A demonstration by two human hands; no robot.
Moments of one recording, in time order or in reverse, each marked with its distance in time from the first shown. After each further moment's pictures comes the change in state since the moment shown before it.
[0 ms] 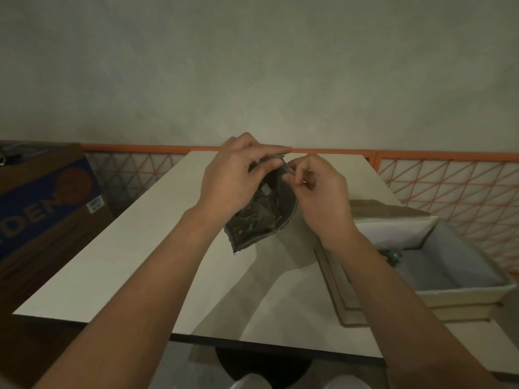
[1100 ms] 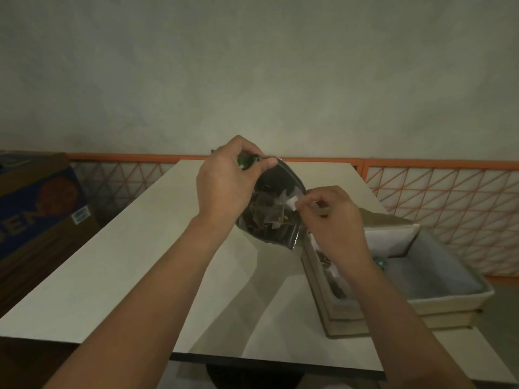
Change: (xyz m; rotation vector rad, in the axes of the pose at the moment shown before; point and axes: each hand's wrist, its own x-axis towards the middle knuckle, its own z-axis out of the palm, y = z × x) left_hand 0.009 0.024 0.019 -0.079 0.259 -0.231; right_hand -0.023 0.007 -0.042 -0.331 -0.016 0.218
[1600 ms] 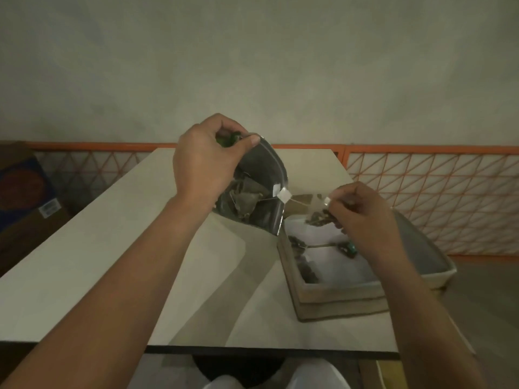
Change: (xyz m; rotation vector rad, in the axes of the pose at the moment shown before) left_hand 0.004 0.012 0.020 -0.051 -0.002 -0.031; right_hand -0.011 0.047 -0.065 0.222 -0.017 0.268
